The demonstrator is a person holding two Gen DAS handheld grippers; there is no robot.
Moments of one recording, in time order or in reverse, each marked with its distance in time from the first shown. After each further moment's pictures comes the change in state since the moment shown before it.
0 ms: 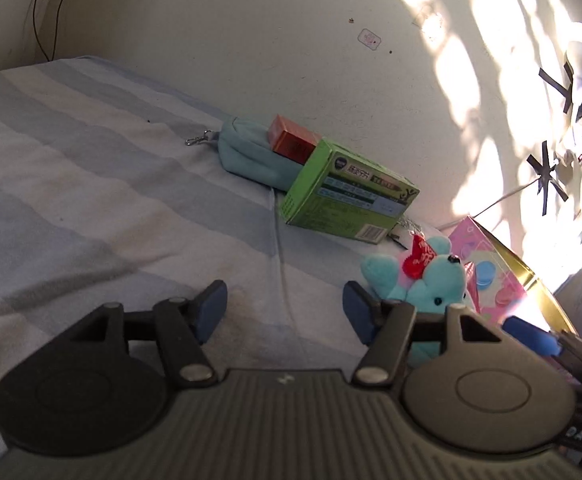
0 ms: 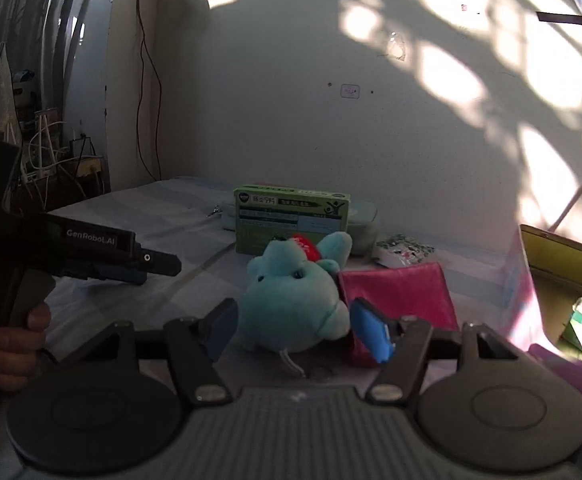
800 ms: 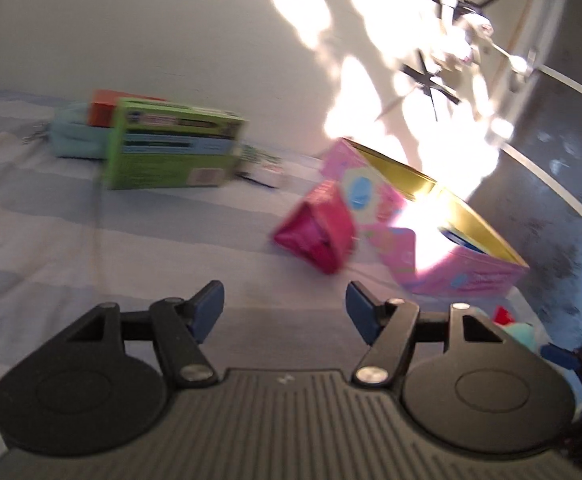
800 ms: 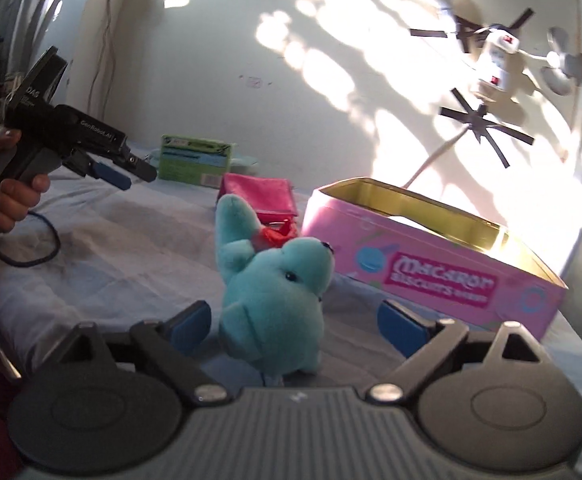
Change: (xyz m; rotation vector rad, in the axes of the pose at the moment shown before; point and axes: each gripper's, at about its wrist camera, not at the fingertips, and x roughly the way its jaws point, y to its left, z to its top) left arm -0.005 -0.094 -0.028 0.281 0.159 -0.327; right arm -0.193 -0.053 -0.115 -0.009 -0.027 -0.284
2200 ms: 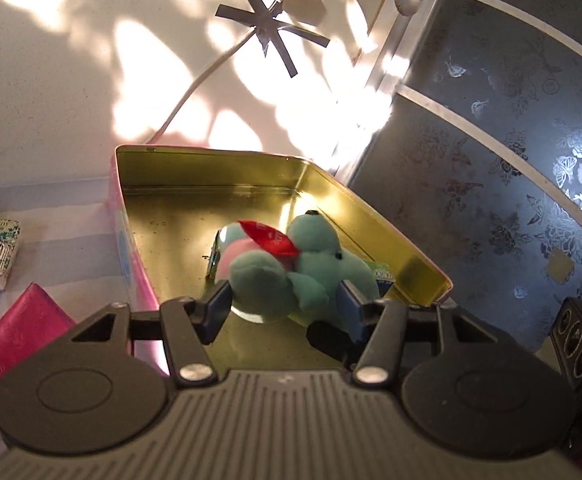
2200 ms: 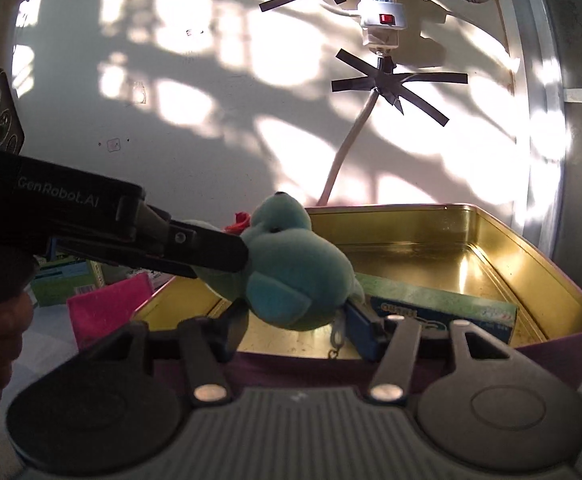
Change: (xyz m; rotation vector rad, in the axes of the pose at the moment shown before) left arm 0.158 -0.132 0.076 0.170 0.127 -0.219; right arm 0.138 -0.115 0.041 0.350 -0.045 -0.105
